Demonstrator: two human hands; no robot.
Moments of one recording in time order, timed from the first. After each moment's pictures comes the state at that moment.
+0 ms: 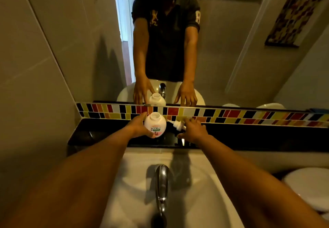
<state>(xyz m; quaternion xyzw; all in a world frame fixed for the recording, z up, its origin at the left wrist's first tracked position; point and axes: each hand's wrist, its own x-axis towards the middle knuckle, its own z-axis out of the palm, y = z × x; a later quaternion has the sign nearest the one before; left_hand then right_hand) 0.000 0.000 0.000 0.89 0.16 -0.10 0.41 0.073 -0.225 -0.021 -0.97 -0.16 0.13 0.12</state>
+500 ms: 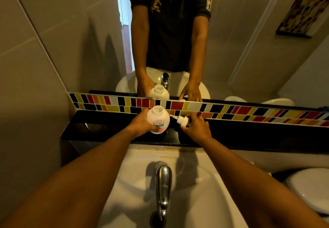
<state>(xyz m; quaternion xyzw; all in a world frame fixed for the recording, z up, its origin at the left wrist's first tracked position) 0.023 -0.002 -0.035 0.83 0.16 -0.06 0.52 0.085 -0.218 -0.048 -0.96 -0.10 0.05 0.26</state>
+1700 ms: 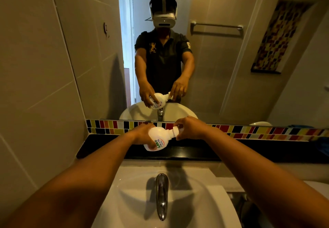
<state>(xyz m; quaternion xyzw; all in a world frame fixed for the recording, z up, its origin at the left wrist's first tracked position) -0.042 -0.013 0.071 0.95 0.03 -0.11 0.30 0.021 -0.234 0.112 -0.94 -0.31 0.10 0.14</state>
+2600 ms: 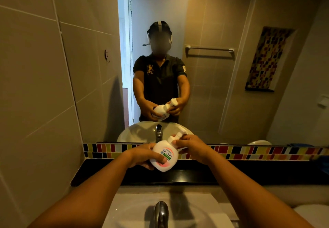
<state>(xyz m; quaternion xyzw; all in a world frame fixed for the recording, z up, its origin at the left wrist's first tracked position) -0.043 -0.024 0.097 0.81 0.03 -0.20 0.55 0.017 -0.241 0.115 -0.75 -0.18 0.20 0.60</state>
